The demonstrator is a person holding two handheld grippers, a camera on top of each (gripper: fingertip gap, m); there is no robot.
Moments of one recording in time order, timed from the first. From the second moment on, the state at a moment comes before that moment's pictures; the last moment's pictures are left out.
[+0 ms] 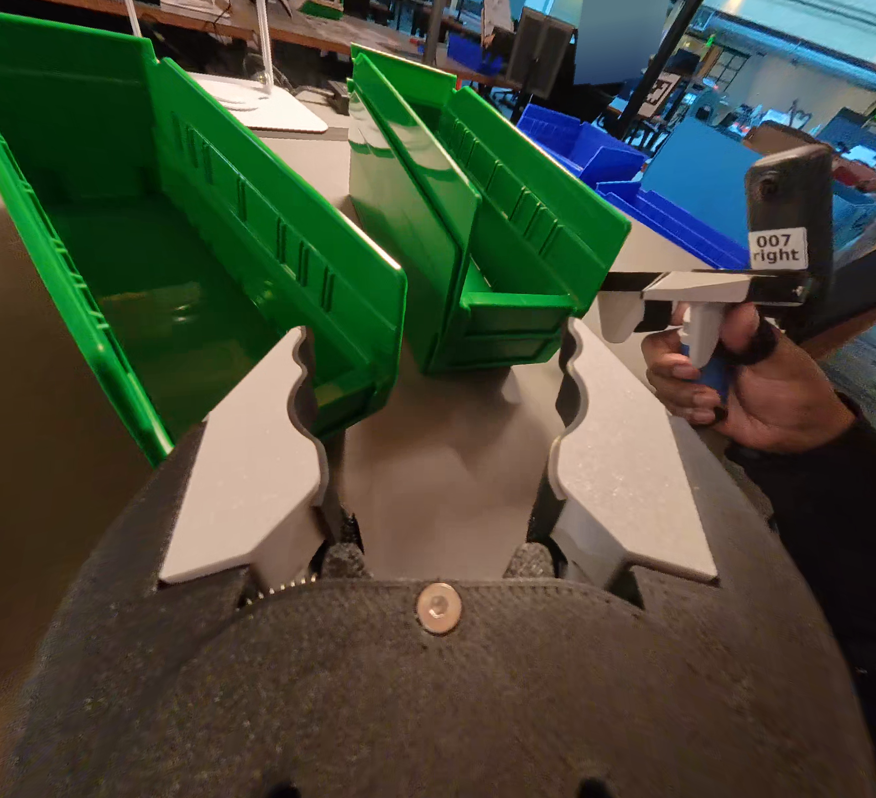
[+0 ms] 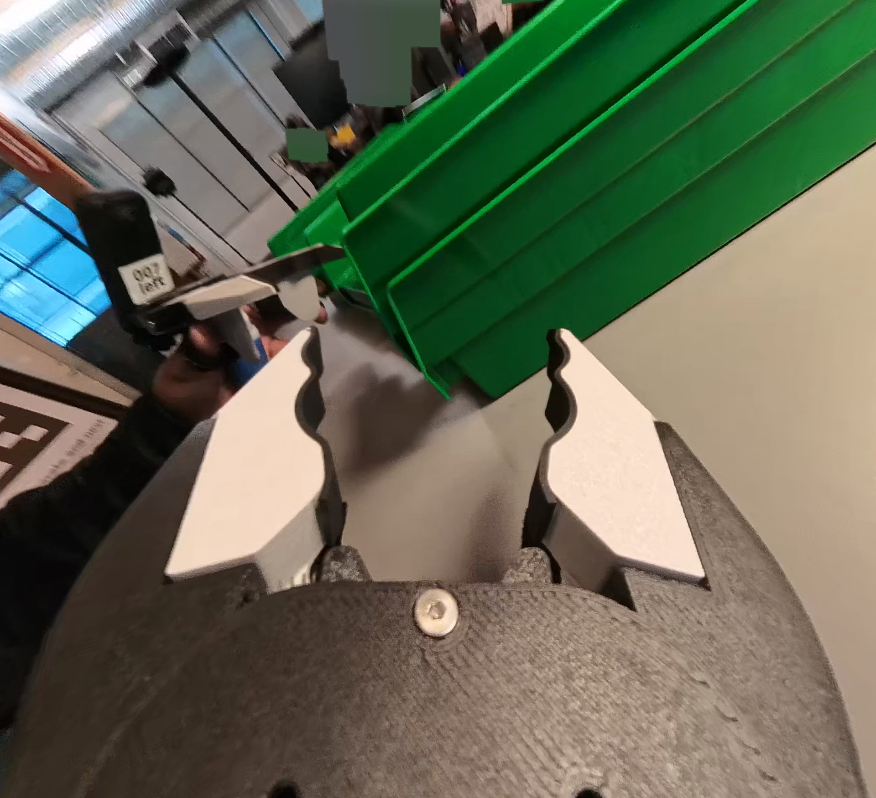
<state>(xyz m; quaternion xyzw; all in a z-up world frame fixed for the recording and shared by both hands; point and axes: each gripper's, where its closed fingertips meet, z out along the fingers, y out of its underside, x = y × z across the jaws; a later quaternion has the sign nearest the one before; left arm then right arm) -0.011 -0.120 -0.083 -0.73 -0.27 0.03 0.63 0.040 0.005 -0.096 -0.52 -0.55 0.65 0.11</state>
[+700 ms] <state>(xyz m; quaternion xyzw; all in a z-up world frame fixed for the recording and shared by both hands) 0.006 -0.104 -0.042 -0.58 -0.23 -0.03 0.78 0.049 0.089 -0.053 -0.63 -0.55 0.47 0.27</state>
